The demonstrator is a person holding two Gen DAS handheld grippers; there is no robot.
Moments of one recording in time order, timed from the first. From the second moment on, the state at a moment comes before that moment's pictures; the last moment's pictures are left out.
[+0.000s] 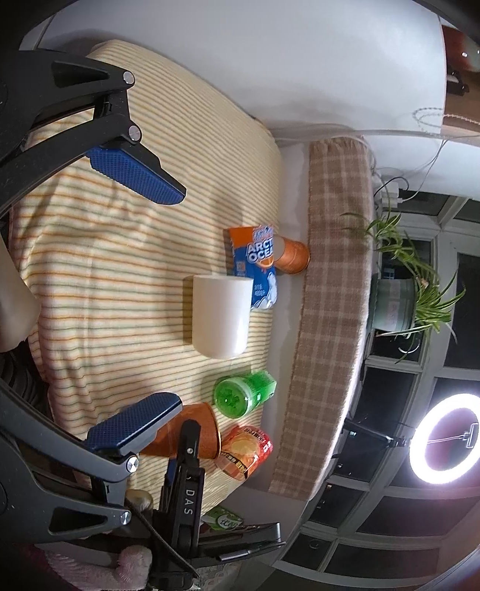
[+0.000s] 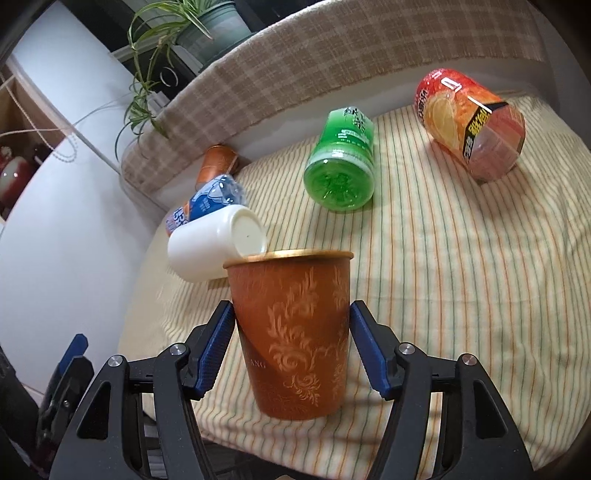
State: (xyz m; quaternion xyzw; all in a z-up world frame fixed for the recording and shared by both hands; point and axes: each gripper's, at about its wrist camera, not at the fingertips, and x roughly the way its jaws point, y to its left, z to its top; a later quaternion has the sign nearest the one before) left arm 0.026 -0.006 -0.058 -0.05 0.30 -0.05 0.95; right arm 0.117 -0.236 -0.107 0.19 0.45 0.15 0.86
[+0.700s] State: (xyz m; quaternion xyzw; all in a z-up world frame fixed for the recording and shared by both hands) left arm 0.128 -0.071 -0.075 -0.09 0.45 -0.24 0.85; right arm 0.057 -0.290 -0.093 0.15 0.41 0.09 0.89
